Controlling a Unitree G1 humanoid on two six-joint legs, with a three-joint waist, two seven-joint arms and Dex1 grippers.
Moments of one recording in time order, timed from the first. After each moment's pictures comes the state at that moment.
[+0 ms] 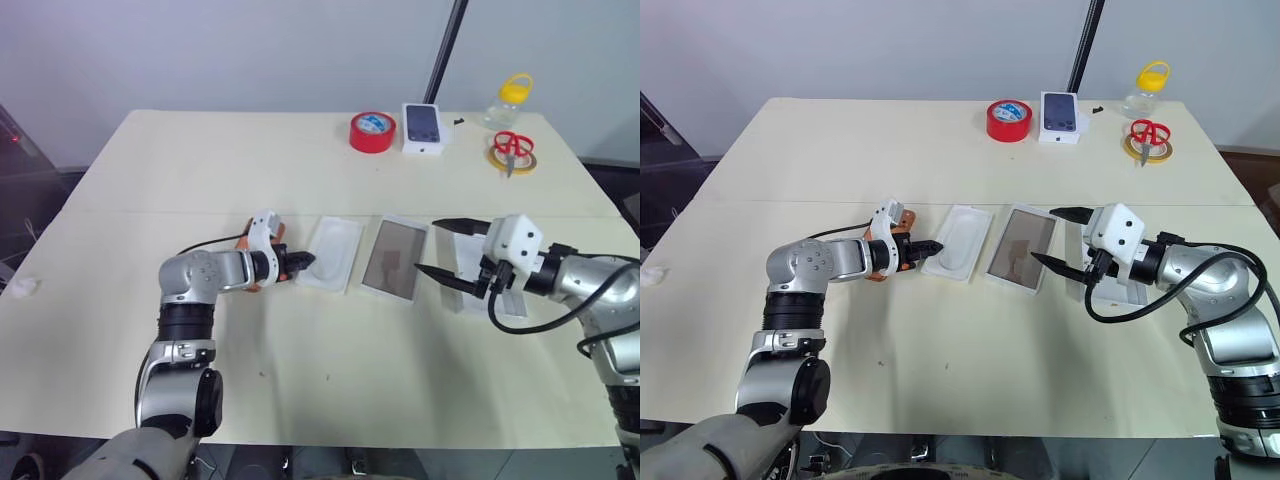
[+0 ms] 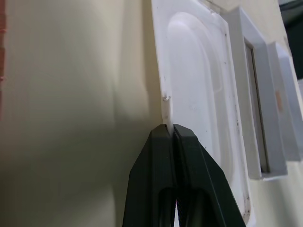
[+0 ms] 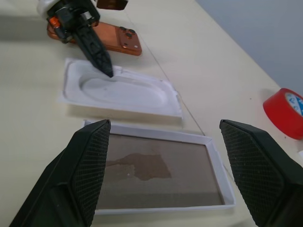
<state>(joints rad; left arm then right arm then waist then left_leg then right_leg) -0.70 0.14 0.26 0.26 -0.60 1.28 -0.31 -0.19 -0.83 -0.13 -0.22 0.34 0.13 0.98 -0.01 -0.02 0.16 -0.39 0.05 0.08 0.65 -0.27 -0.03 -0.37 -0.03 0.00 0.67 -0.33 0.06</state>
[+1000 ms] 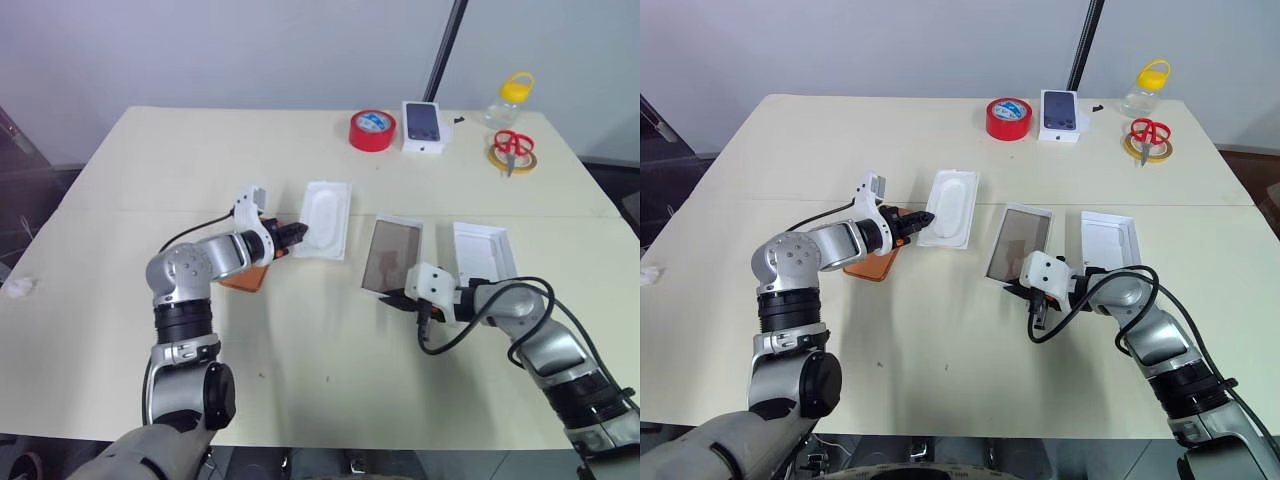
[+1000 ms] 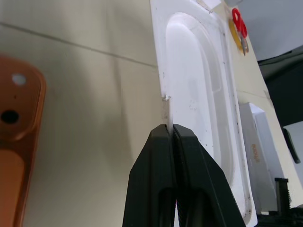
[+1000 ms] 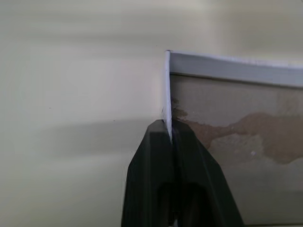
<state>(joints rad) -0.71 0.07 0.37 0.11 -0.65 1.26 -0.19 -0.25 -0.73 0.21 -0.11 0.10 0.18 1.02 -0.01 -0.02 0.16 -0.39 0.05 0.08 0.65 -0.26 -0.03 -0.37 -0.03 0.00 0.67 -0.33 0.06</state>
